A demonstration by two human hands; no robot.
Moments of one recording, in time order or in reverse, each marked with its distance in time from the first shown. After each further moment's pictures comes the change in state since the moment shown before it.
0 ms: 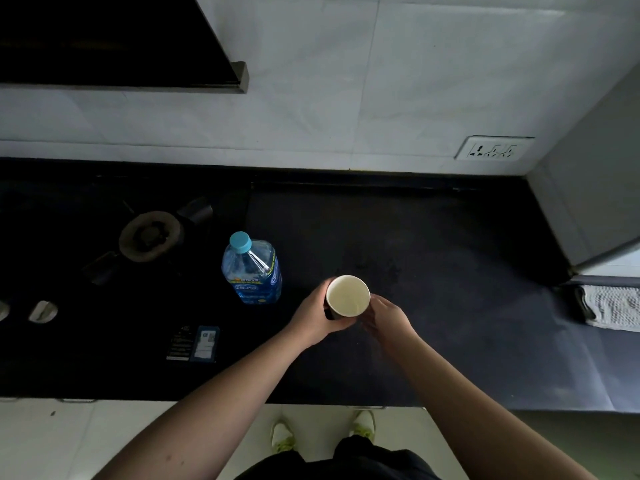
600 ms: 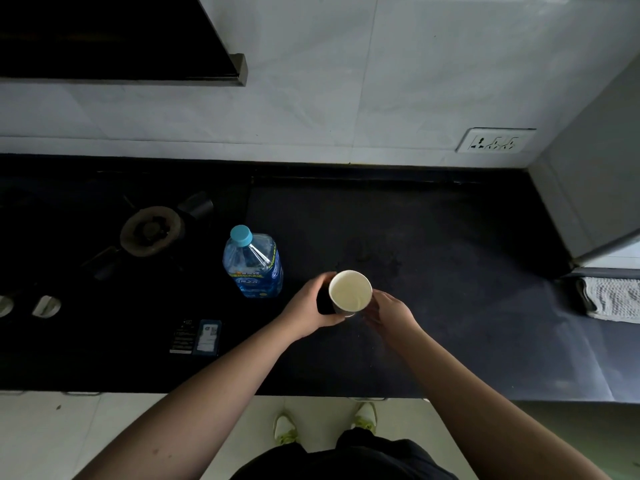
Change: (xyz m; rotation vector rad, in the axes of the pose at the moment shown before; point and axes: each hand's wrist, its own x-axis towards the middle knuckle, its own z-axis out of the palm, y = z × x) left_hand -0.003 -0.005 -0.020 0.121 -0.060 -0.008; right_hand -0.001 -0.002 -0.004 0.002 0.031 0.029
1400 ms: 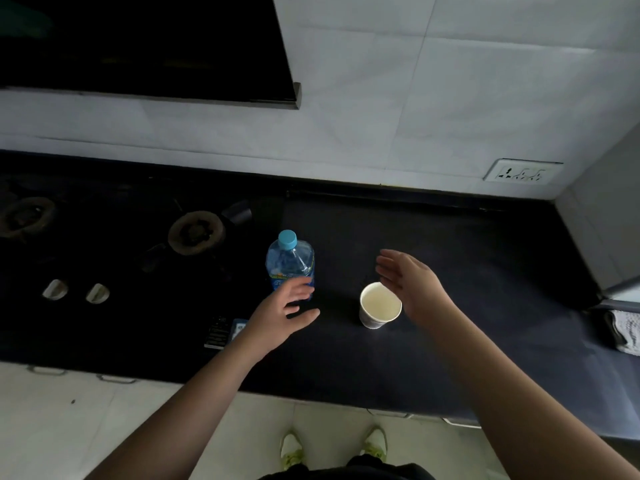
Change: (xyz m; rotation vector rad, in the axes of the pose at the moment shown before) left_hand -0.090 -0.015 -0.088 -0.370 0.174 0.083; right_hand -0.060 -0.084 0.046 0.045 -0.137 -0.286
